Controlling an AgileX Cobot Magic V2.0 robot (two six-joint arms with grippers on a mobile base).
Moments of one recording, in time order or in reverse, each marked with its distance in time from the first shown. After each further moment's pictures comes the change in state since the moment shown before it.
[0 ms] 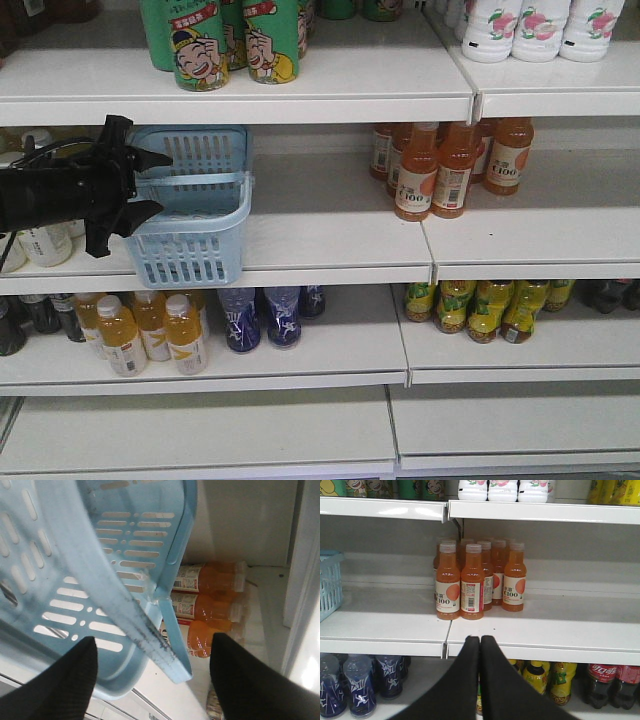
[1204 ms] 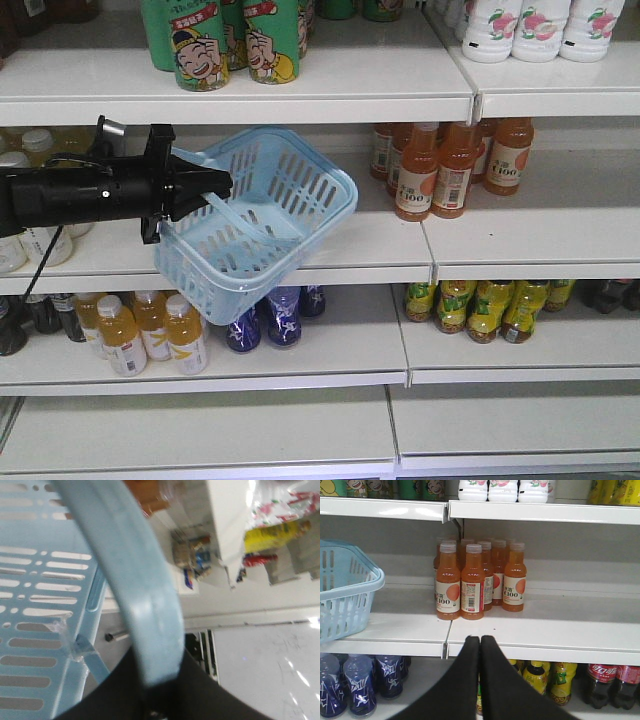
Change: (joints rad) left arm -0.001 0.121 -0.111 0.033 0.595 0.332; right arm 0.000 0.000 0.000 0.000 0.000 0.000
